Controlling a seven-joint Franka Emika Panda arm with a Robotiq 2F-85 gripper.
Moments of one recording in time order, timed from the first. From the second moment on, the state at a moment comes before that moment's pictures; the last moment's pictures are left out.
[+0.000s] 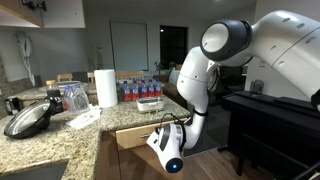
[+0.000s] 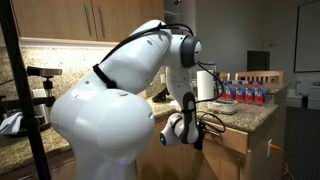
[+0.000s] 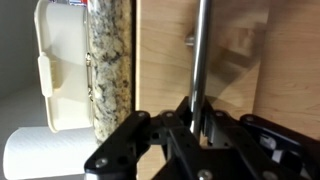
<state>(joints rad) 0.13 0.86 0.25 -2.05 -2.60 1.86 1.25</state>
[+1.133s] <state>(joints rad) 0.16 0.77 0.35 -2.45 -2.58 1.55 1.40</state>
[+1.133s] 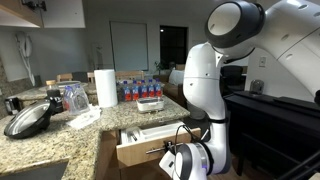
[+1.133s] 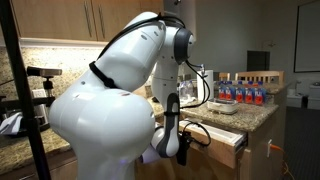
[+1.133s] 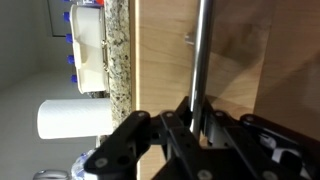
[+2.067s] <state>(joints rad) 0.20 0.77 0.41 -2.58 -2.49 1.43 1.45</state>
